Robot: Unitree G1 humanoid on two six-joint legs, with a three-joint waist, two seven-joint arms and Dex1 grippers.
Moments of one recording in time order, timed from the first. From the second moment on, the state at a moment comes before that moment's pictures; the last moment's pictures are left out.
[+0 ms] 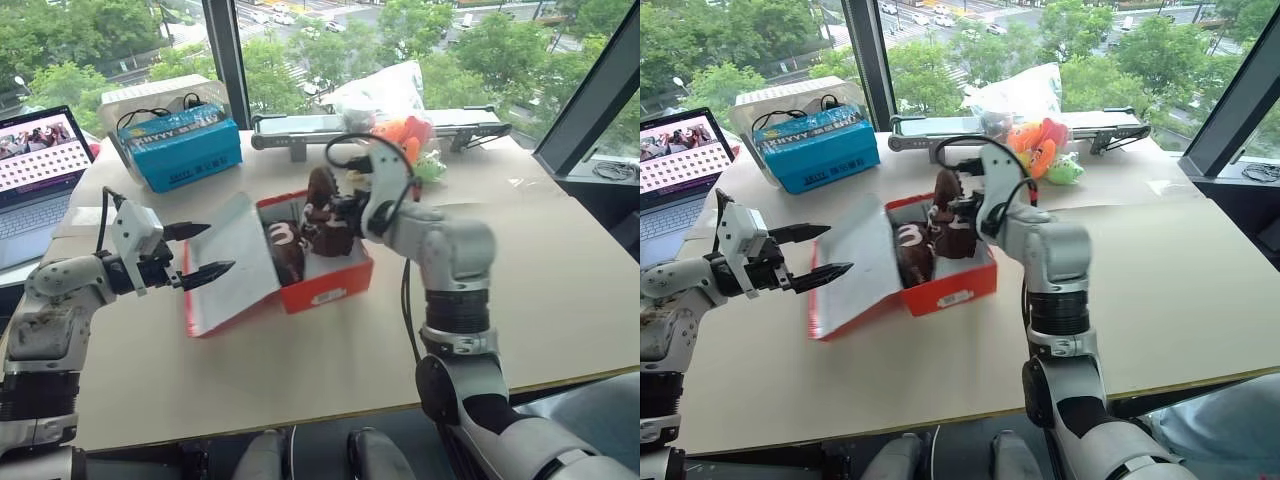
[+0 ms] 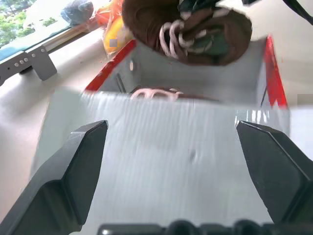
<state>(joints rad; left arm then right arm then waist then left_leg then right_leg) -0.35 0.80 0.22 0.02 -0.45 0.28 -1.10 -0.93 -0.13 -0.40 -0.15 0.31 1.29 0.17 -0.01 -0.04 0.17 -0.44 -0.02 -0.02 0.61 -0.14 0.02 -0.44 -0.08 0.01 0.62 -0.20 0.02</state>
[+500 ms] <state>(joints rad) -0.36 0.80 0.19 0.02 -0.44 0.27 -1.12 -0.75 -0.31 -0.54 0.03 0.37 1.24 0.20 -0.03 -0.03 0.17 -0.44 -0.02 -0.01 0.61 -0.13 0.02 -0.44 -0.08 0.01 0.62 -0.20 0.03</state>
